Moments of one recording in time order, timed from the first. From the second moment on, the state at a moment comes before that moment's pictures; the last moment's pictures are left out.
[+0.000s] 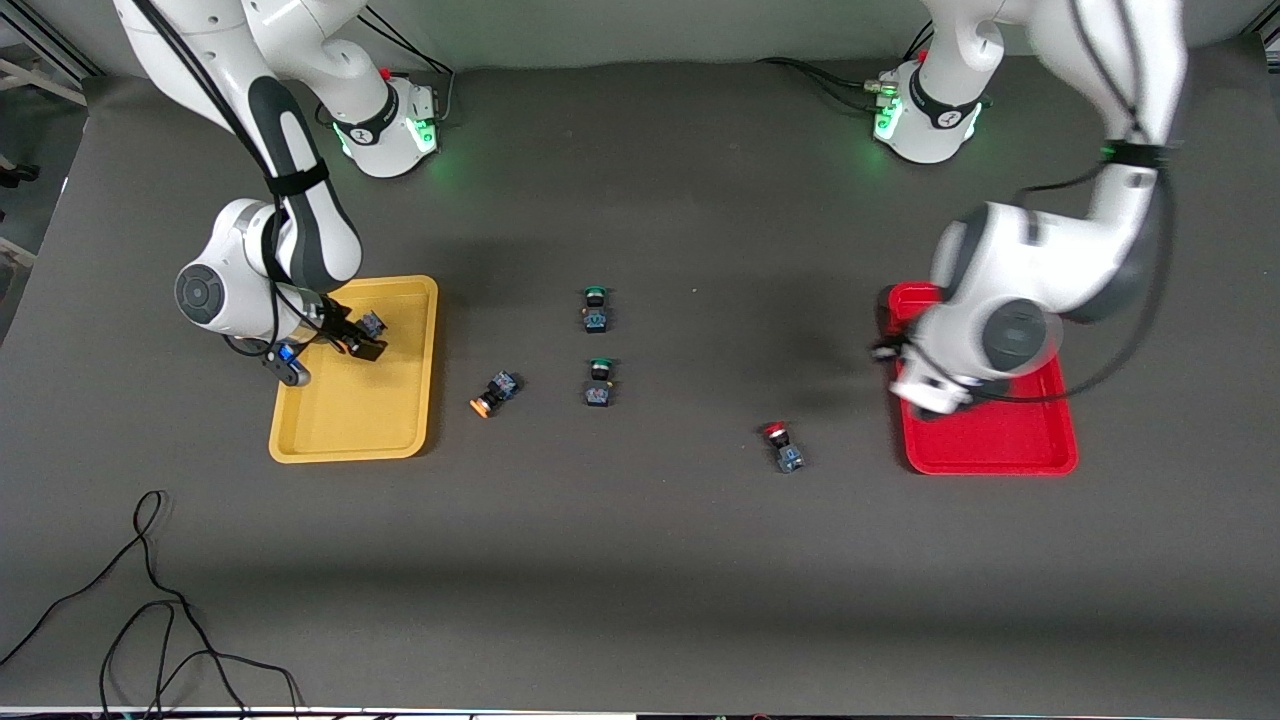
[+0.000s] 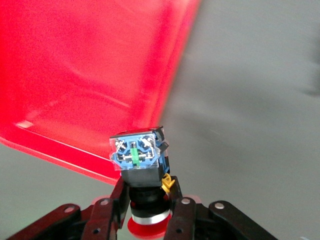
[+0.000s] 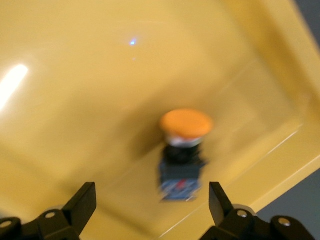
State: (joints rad) left arm -0.20 0.30 0.00 -1.94 -0.02 1.87 -0.52; right arm 0.80 0.27 -0.74 -2.40 0.41 2.31 0.48
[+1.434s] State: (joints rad) left arm -0.27 0.45 -0.06 -1.83 0.00 1.94 -0.74; right arm 1.12 0.61 -0.69 -2.04 0.61 2.34 0.91
